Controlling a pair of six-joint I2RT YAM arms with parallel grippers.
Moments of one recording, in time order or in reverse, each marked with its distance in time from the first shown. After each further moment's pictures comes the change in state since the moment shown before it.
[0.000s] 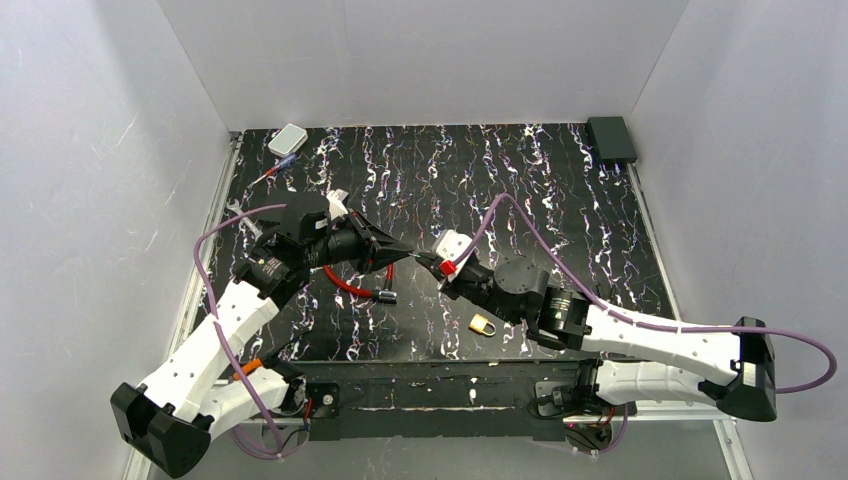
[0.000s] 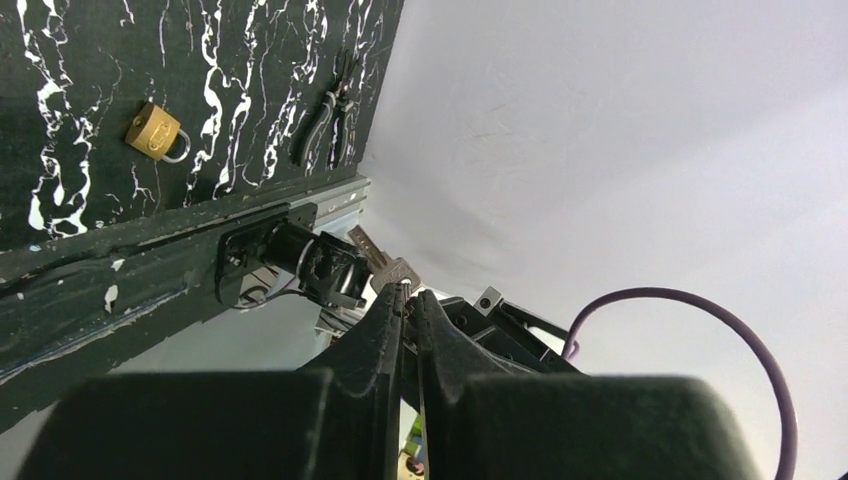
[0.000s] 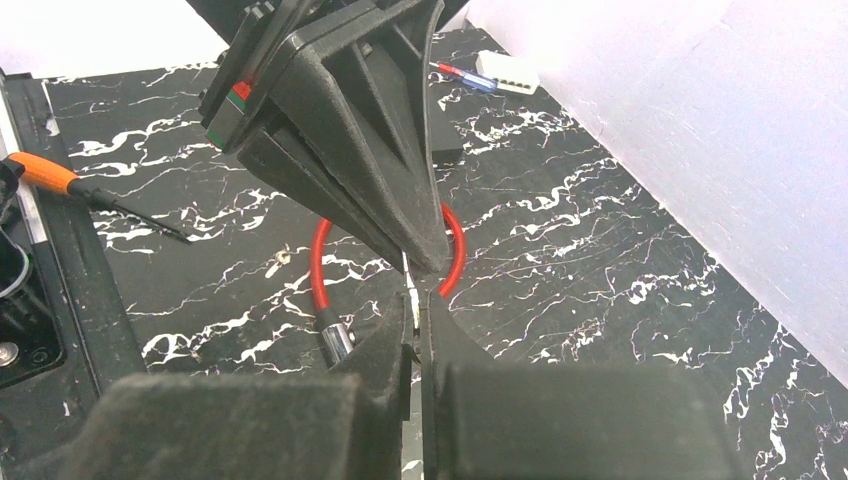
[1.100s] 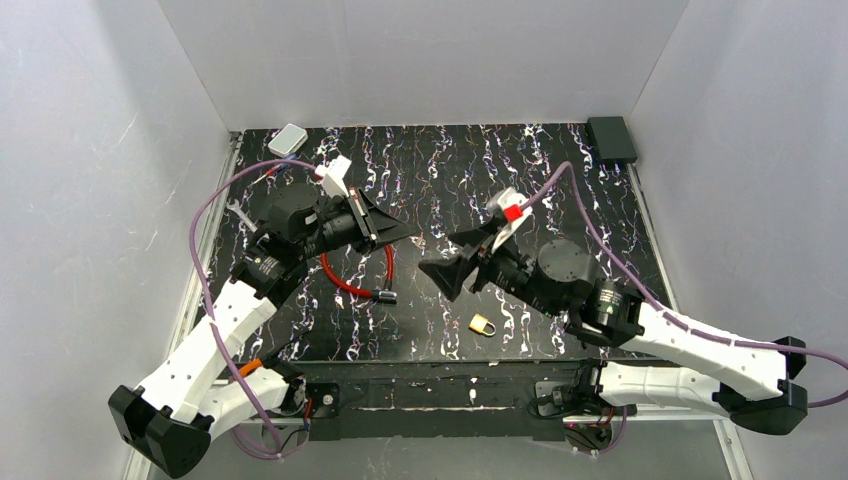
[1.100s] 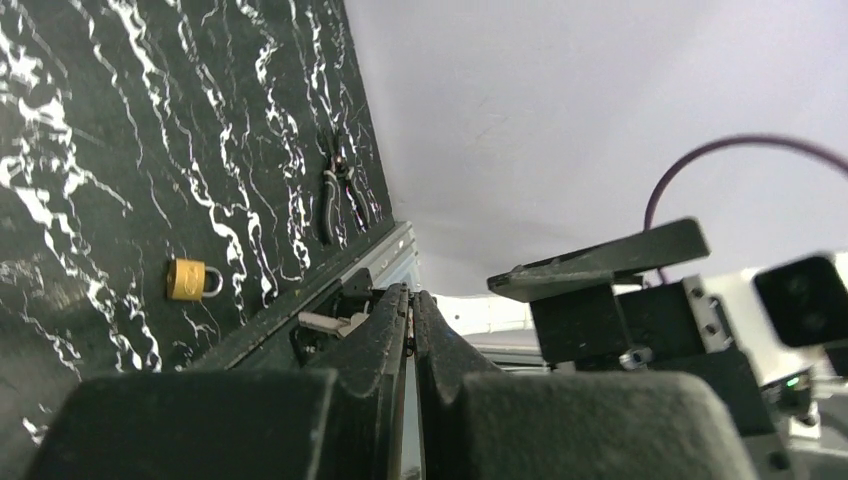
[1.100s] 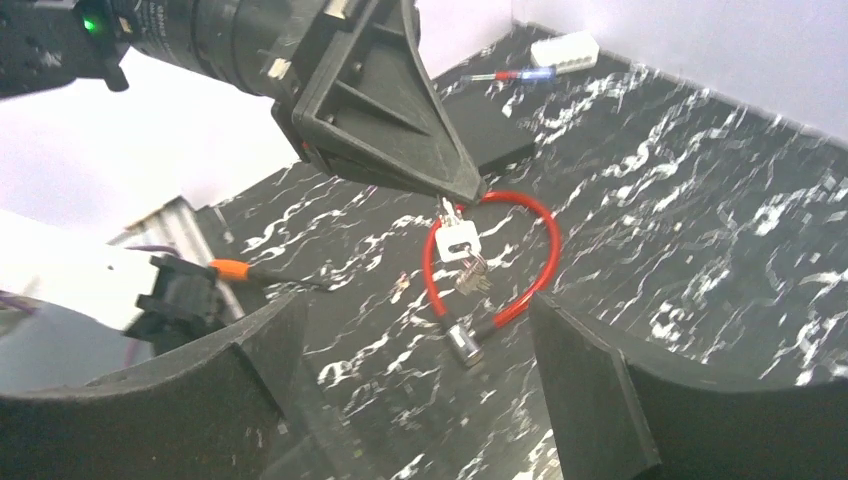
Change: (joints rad) left arm 0.004 -0.002 0.021 0.197 -0.004 0.341; right arm -0.016 -0.156 0.122 -0.246 0.002 0.472
